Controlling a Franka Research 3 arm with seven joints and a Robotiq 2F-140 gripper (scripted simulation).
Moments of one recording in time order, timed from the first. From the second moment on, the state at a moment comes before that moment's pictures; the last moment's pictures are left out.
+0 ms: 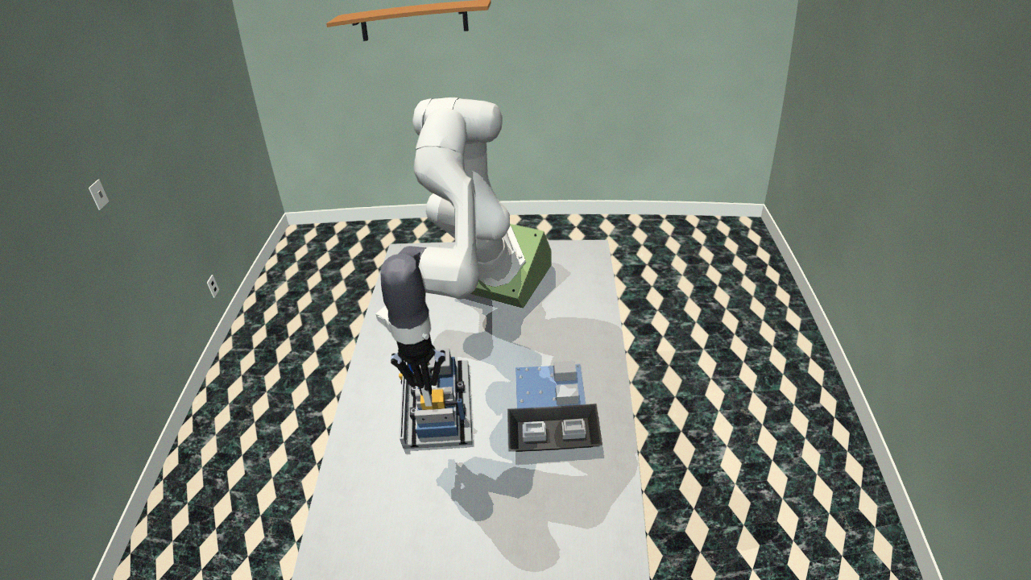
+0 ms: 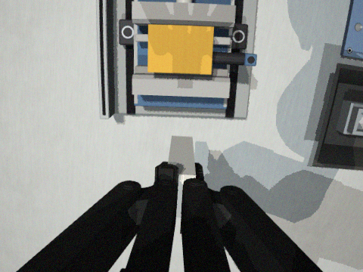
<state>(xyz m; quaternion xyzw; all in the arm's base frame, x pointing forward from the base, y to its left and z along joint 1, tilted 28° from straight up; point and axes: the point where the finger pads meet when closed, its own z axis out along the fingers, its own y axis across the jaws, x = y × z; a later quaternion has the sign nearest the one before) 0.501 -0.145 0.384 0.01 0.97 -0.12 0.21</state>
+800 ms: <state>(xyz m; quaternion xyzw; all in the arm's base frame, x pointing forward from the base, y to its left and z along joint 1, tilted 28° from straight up) 0.495 -0.147 0.381 0.03 0.97 -0.11 0.21</state>
